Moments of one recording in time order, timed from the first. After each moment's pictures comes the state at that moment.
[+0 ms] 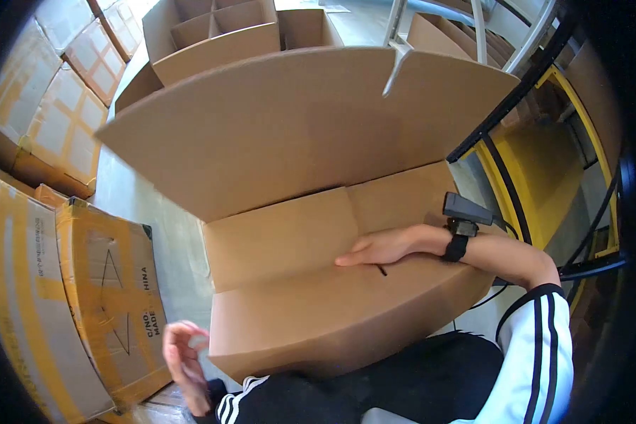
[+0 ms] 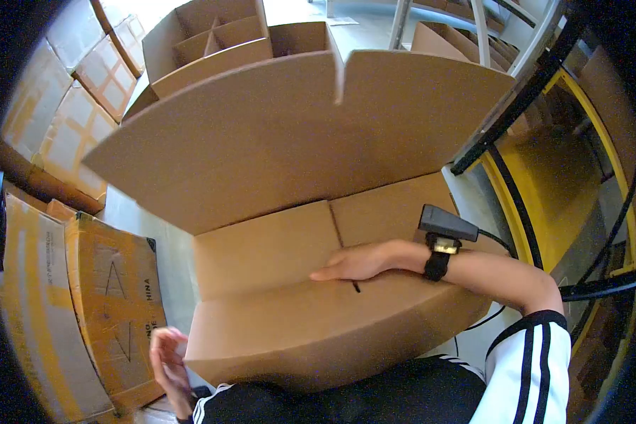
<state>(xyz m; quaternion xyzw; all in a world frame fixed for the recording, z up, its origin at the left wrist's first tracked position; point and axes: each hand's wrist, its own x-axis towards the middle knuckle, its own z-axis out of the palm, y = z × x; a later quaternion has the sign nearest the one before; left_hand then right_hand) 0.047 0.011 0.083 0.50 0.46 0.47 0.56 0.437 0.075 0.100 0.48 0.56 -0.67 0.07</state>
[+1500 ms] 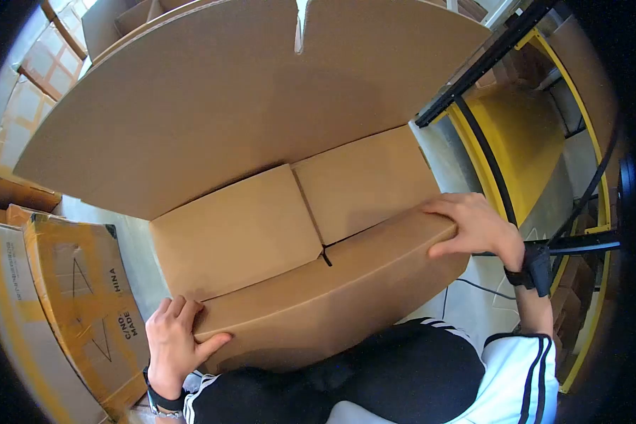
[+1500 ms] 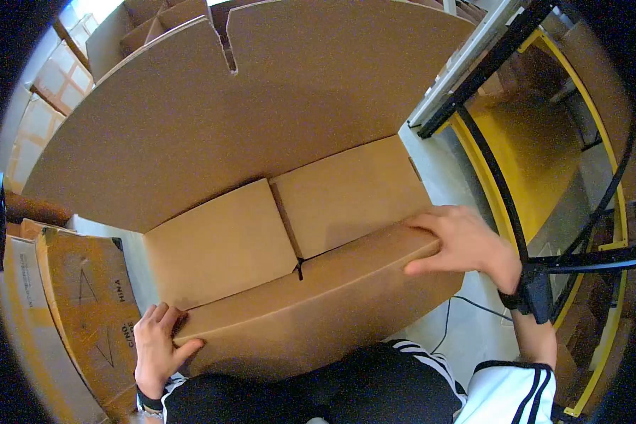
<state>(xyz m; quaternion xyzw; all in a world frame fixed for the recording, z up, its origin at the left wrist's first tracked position) 0.133 0.054 0.126 0.88 0.43 0.01 0.19 0.570 -0.049 0.149 0.64 0.75 -0.17 0.00</state>
